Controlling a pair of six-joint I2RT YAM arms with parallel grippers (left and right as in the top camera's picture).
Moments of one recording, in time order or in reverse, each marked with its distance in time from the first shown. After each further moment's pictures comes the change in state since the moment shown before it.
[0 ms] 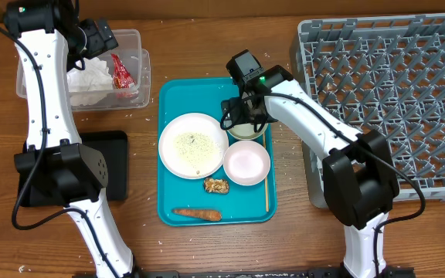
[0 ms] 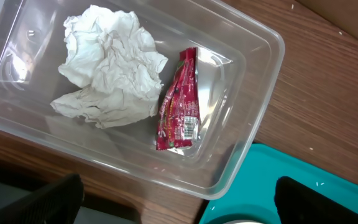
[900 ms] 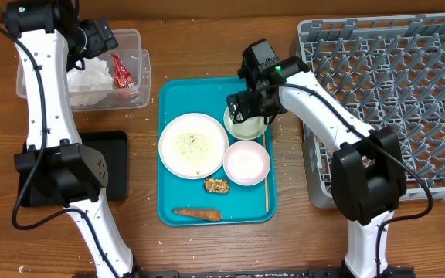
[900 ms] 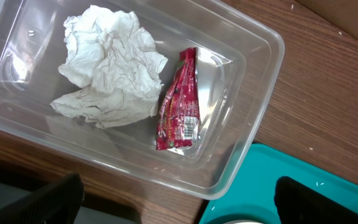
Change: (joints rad) left arm 0.000 0.000 0.000 0.000 0.000 0.000; right arm -0.079 0.000 0.028 -0.016 -0.134 -0.169
